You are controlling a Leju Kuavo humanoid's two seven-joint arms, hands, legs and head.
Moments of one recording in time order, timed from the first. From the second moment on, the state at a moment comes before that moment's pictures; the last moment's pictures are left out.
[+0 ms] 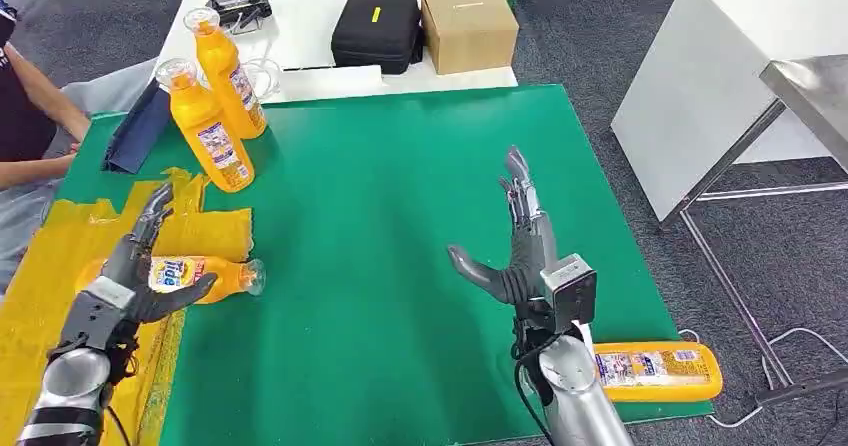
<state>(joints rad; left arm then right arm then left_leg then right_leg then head) -0.17 0.20 0.02 -1.39 -0.23 -0.18 -0.56 -0.11 0.05 0.33 -1.60 0.12 -0.11 -0.40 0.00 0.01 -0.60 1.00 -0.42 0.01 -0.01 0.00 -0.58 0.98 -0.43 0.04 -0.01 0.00</state>
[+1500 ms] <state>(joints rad) -0.11 0.06 0.05 -1.44 -0.10 -0.24 -0.52 0.29 -0.54 0.42 -1.86 0.68 -0.08 -0.26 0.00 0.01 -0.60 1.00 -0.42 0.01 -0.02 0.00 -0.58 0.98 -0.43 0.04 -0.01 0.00</state>
